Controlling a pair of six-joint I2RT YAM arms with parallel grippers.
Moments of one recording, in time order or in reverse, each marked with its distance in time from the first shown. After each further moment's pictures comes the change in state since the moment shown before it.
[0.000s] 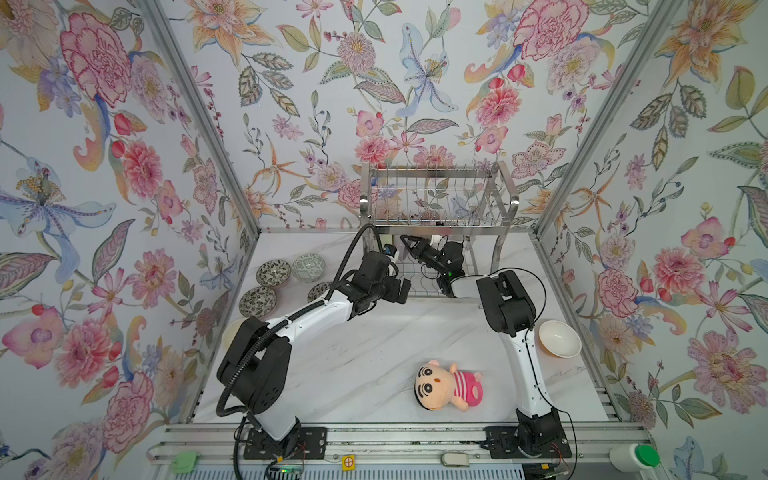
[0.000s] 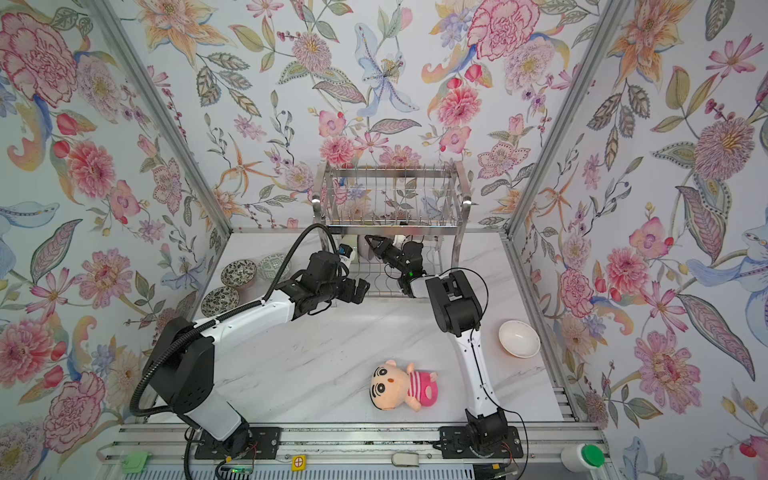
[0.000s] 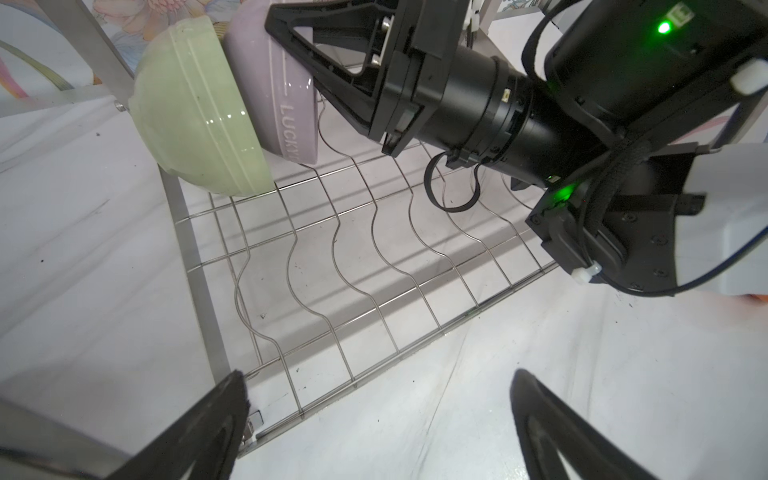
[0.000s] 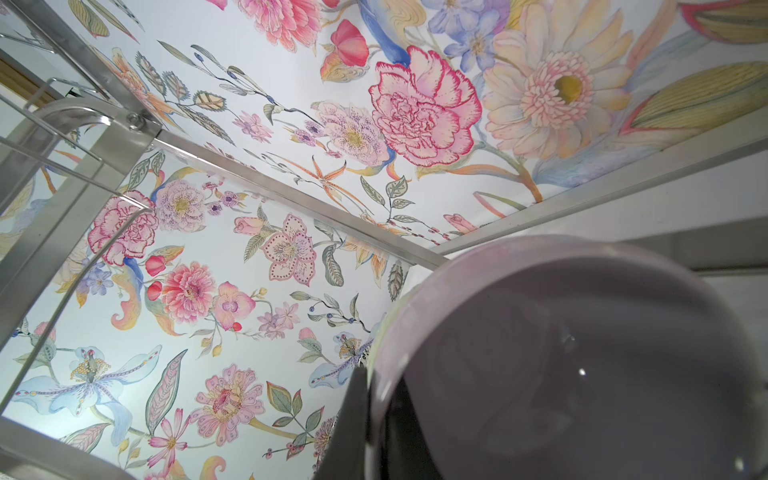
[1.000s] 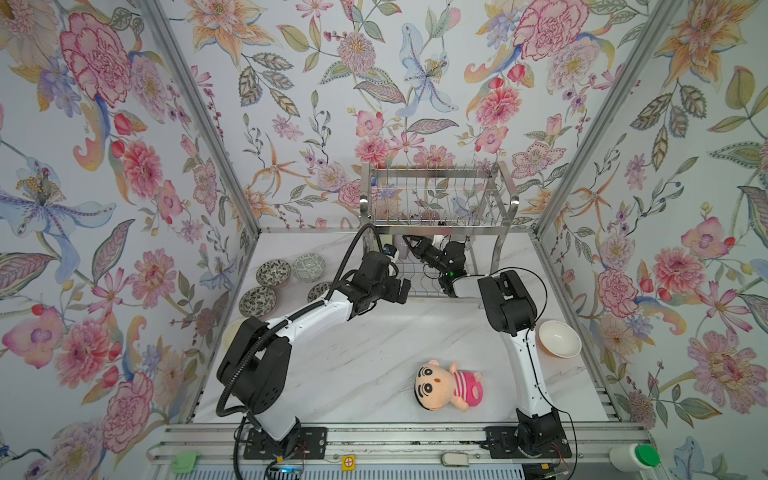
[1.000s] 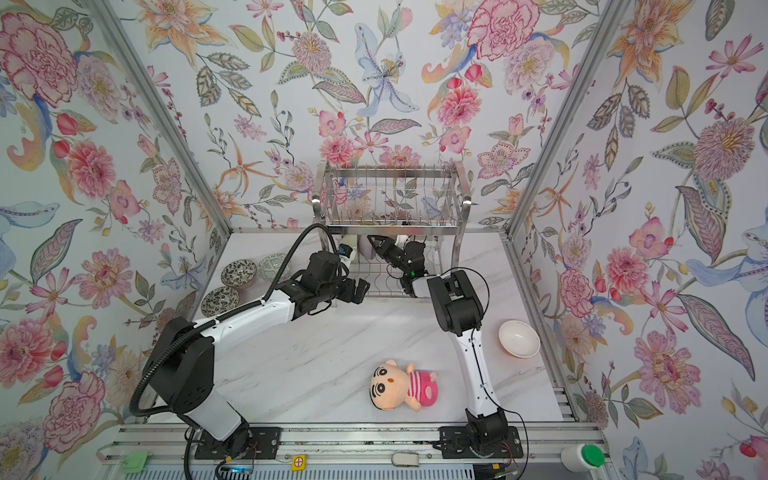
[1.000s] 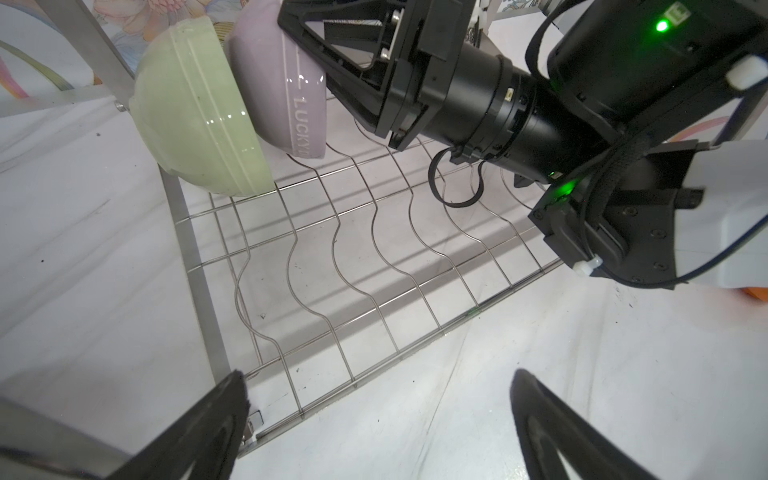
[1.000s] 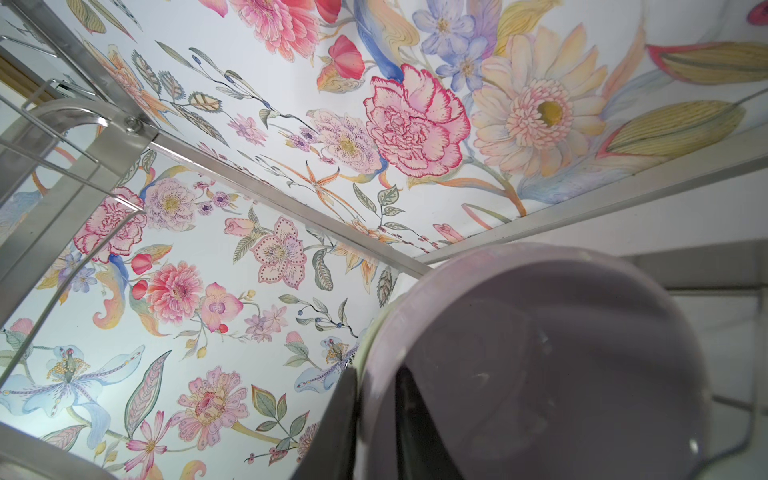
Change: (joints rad) left arm 0.000 -0.001 0.000 0.001 0.000 0.000; right arm -0.014 0.001 -0.004 -0.006 0.004 -0.048
